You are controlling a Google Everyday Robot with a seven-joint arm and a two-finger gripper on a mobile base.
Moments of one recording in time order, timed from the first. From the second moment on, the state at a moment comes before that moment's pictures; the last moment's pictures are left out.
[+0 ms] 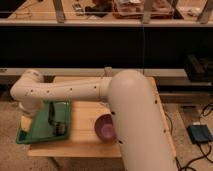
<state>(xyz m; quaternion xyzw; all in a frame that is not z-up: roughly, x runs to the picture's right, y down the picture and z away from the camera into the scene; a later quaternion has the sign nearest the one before) -0.372 0.130 0.732 0.10 -0.34 -0.92 0.18</state>
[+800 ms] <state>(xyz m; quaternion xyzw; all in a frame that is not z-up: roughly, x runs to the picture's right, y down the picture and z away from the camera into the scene) -0.356 0.134 0.799 0.03 -0.33 -0.91 0.25</state>
